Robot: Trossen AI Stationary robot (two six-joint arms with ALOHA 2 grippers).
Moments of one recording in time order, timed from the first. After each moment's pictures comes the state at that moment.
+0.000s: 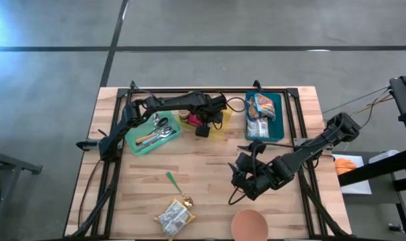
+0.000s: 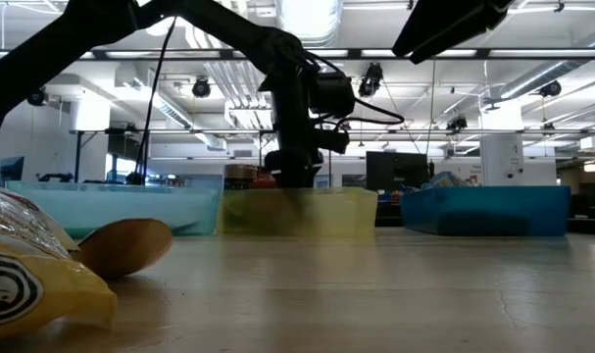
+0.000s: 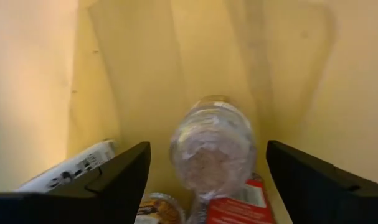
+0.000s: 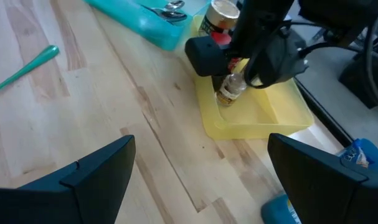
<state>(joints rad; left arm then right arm) 0.32 2.28 1.88 -0.97 -0.09 0.53 0.55 1.56 1.22 -0.85 0.92 0.81</state>
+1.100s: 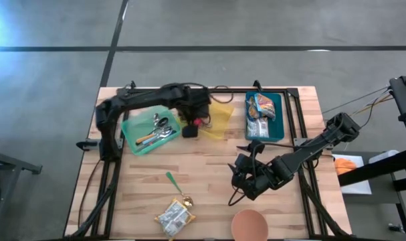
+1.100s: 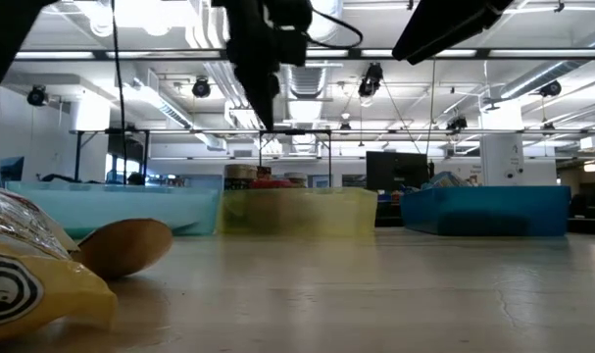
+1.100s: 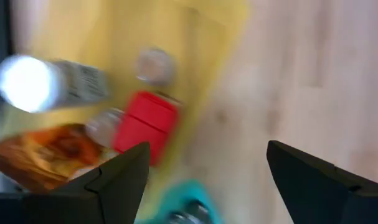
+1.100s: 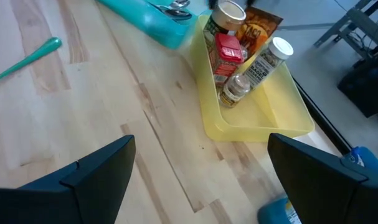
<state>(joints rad) 0.28 1.93 1.83 -1.22 0.01 0.25 0.55 1.57 1.22 -0.83 0.91 0.75</state>
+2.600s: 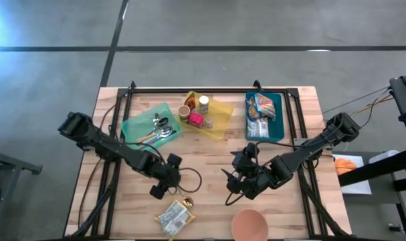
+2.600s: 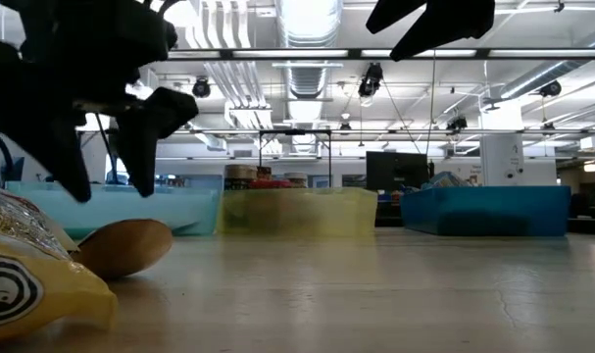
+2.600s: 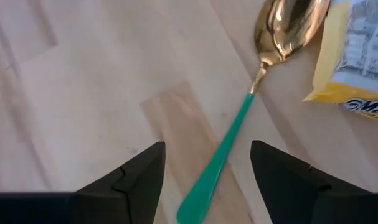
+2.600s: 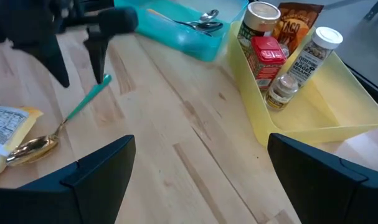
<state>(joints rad) -0.40 1.53 0.85 -0.46 -0.06 0.08 0.54 1.57 1.21 -0.62 0.83 0.81</state>
